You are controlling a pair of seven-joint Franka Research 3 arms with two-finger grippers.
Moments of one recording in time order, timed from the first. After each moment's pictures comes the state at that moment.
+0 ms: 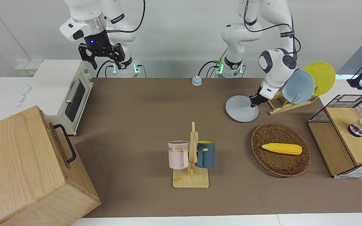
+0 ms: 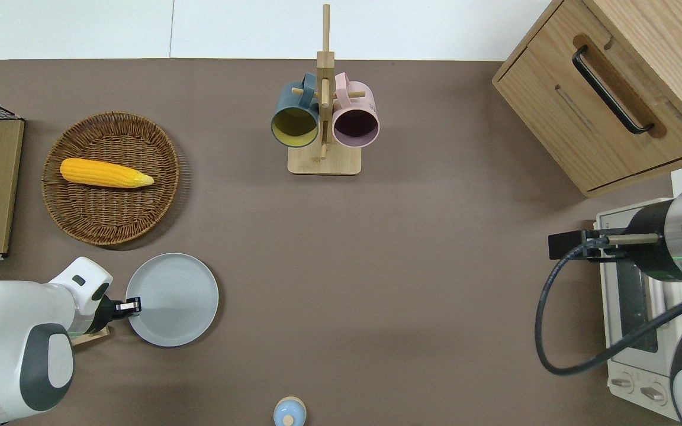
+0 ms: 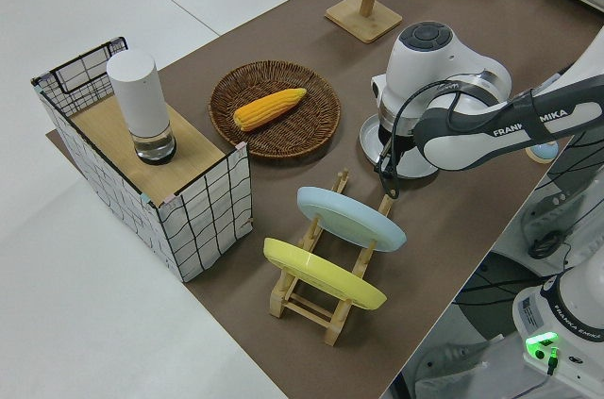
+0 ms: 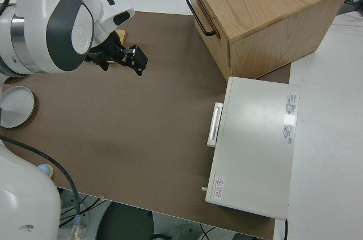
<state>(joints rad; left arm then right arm) 0.04 -0.12 0.04 -2.57 -0.13 2.38 0.02 -0.25 -0.12 0.37 -1.63 0.05 1.51 0.17</state>
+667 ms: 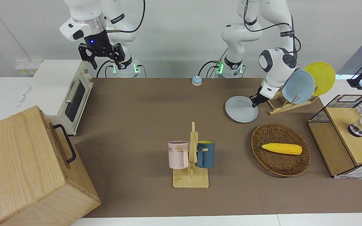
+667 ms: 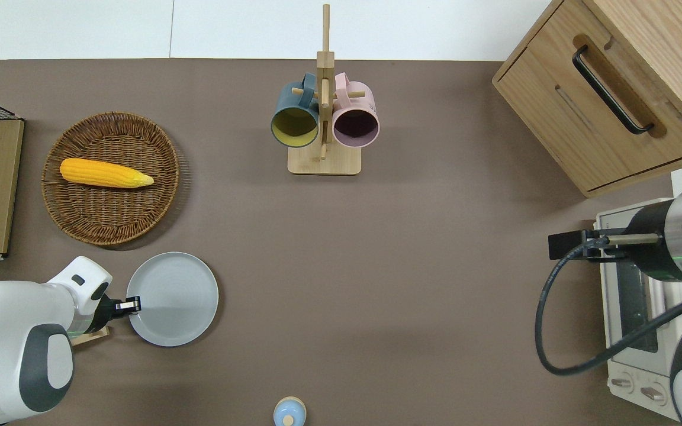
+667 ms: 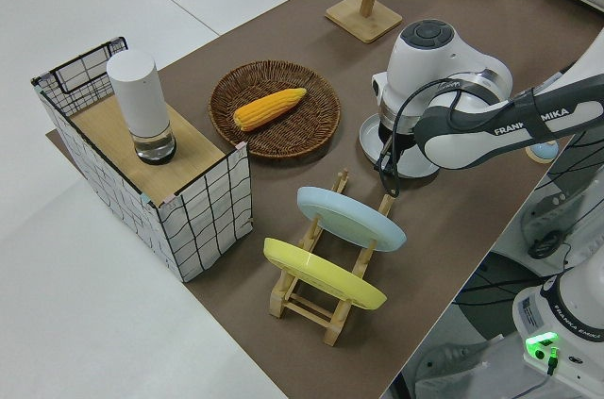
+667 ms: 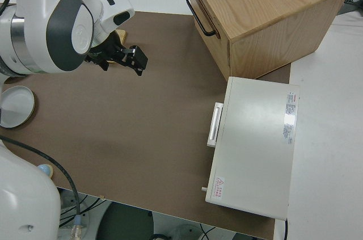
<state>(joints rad) 0.04 -0.13 0.04 -2.57 -0.13 2.38 0.02 -0.25 -0.12 0.37 -1.63 0.05 1.51 0.17</state>
